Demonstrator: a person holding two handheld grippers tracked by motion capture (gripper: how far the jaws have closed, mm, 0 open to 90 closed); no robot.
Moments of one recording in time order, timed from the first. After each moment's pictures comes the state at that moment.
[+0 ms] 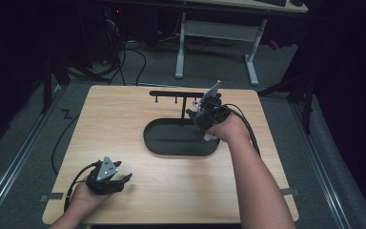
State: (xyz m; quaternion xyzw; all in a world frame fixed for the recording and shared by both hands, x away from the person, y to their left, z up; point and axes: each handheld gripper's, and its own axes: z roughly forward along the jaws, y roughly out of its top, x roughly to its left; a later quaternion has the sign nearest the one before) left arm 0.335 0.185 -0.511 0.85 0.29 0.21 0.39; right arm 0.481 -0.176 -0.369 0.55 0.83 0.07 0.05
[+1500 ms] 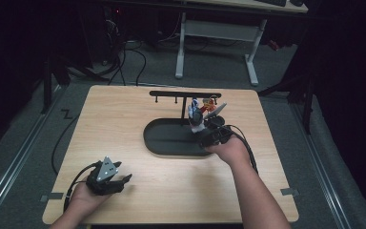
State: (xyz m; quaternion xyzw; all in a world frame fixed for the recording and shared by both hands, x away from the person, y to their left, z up) left arm 0.334 0.184 -0.511 0.85 0.29 0.21 0.38; right arm 0.443 -0.191 -0.421 0.55 0.82 0.13 0.06
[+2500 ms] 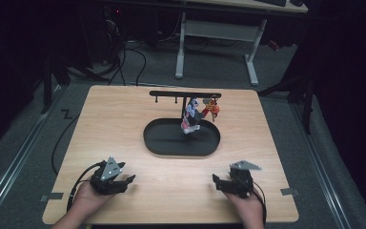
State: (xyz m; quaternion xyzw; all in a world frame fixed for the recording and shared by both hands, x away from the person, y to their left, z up) left arm 0.337 0.176 -0.515 0.86 0.29 0.19 0.38; right arm 0.295 -0.255 -0.516 0.55 0.73 0.35 0.21
